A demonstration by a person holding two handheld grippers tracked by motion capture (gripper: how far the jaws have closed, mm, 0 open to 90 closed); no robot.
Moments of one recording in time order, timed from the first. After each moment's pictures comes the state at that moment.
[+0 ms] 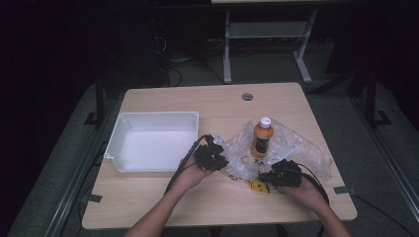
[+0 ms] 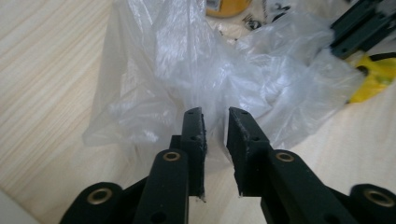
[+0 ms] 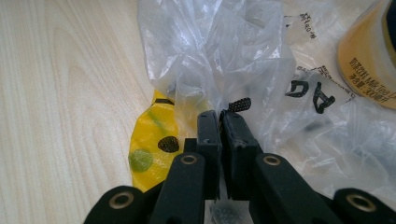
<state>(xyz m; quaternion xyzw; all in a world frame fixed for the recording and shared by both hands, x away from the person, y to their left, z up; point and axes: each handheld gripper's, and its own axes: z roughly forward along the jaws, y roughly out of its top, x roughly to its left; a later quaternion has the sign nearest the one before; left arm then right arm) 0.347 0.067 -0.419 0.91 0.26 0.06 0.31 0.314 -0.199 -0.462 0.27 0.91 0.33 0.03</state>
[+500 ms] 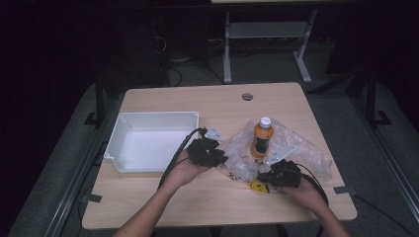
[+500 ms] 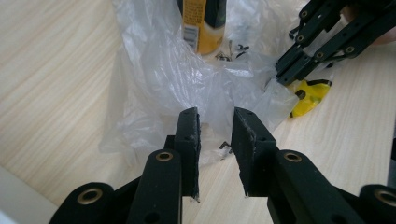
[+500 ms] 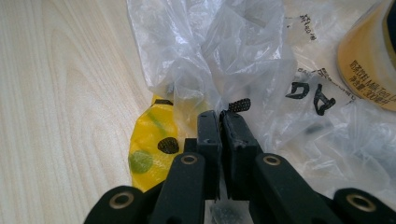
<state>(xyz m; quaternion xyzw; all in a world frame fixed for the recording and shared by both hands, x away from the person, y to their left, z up) 0.337 0.079 -0.375 0.91 0.24 0.06 0.34 0.312 -0.197 -0.462 0.27 0.90 0.33 0.03</state>
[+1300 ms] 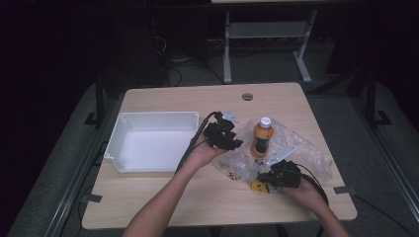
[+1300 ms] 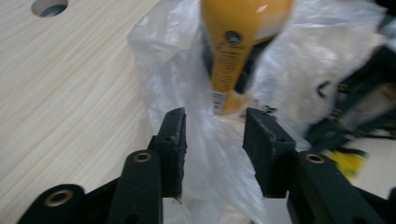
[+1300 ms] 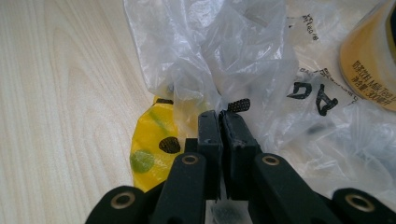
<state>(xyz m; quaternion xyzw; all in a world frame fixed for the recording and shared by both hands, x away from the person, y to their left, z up) 0.388 0.031 -0.377 0.89 0.27 0.07 0.35 0.312 -0.197 -0.462 0.26 0.91 0.33 0.03</state>
